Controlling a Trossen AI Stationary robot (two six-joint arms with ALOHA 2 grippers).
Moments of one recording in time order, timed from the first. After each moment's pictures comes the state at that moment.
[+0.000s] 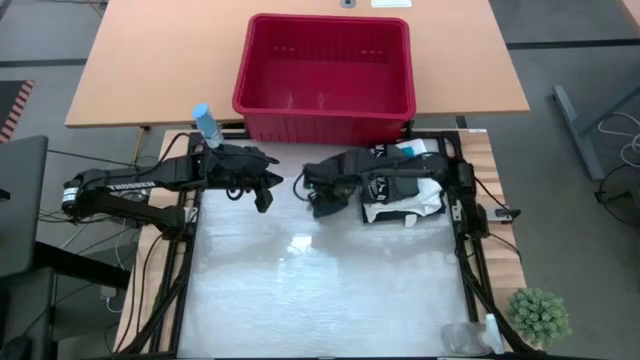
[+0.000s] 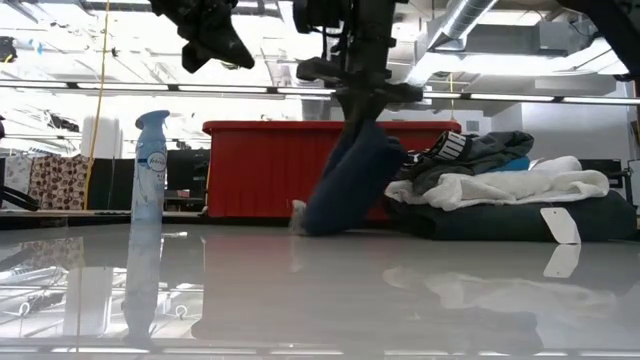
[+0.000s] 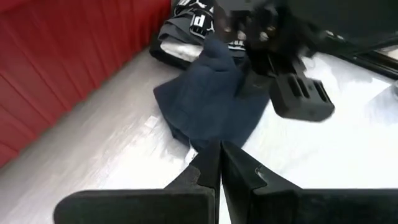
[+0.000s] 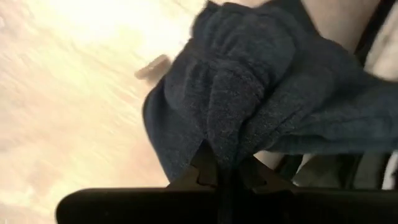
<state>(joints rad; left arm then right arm) 0.19 1.08 0.99 -0.45 -0.12 -0.27 -0.09 2.02 1.90 -1.23 0.20 0.94</state>
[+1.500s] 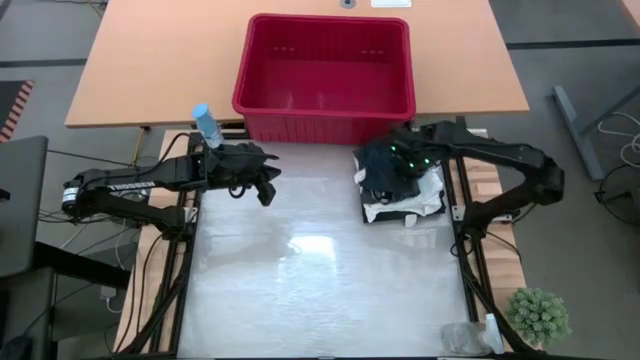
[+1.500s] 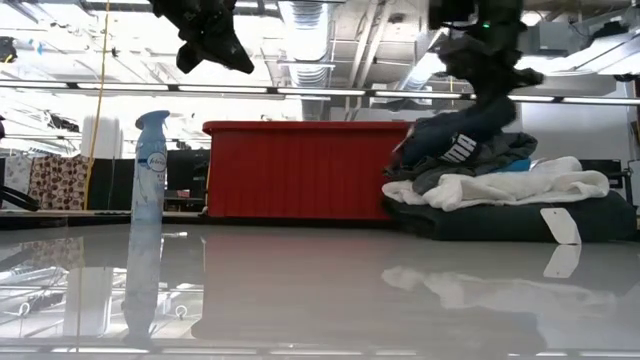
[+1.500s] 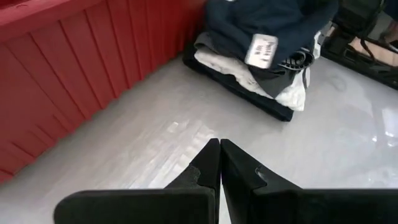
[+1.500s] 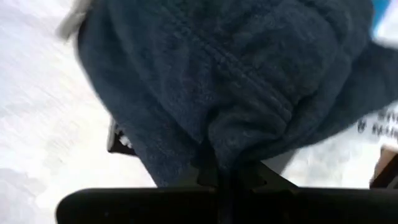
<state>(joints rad) 0.19 1.08 0.99 -0.45 -0.25 -0.33 -0.38 1.34 1.30 -1.30 0.08 0.69</state>
